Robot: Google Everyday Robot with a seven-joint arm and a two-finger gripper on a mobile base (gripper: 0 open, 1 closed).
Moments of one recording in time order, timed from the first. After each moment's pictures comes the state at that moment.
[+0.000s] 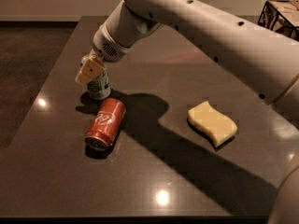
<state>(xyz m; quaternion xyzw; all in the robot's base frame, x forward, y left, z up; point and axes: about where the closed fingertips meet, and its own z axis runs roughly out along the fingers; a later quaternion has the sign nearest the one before) 0.588 0.159 0.909 -0.61 0.70 0.23 0.30</state>
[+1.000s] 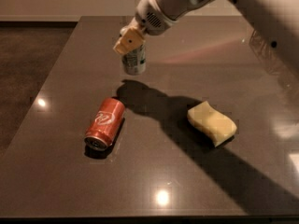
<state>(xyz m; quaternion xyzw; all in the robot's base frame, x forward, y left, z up) 0.619 0.057 0.972 -0.56 0.73 0.19 0.35</state>
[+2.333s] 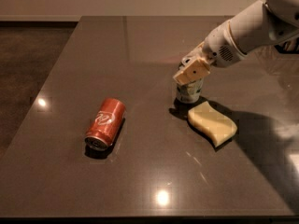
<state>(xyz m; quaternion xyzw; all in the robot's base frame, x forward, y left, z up) 0.567 -0.098 0.919 -0.51 0.77 0.19 0.32</state>
